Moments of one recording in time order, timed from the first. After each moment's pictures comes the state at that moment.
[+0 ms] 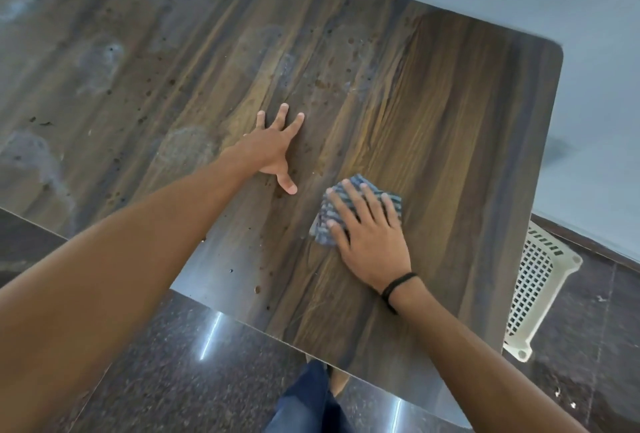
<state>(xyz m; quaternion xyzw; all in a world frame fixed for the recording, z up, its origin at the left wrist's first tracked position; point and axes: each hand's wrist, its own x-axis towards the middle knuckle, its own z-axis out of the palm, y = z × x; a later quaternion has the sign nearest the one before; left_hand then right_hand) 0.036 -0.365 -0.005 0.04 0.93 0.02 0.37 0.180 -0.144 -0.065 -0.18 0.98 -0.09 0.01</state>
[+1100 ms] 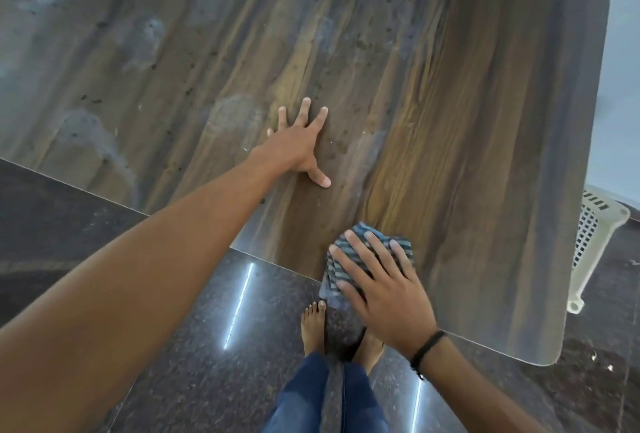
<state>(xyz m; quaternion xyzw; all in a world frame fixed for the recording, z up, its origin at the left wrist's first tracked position) 0.107 -0.405 -0.017 0.04 0.93 0.08 0.35 0.338 -0.198 -0.068 -0.27 0.96 -0.09 0.05</state>
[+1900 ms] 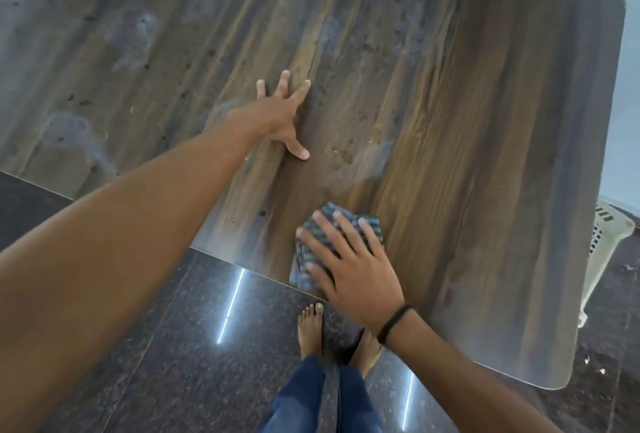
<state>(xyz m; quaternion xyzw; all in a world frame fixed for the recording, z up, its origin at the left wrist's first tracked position) 0.042 -0.445 -0.012 0.02 0.93 0.05 0.37 0.282 -0.253 -0.065 -0.27 0.96 -0.09 0.07</state>
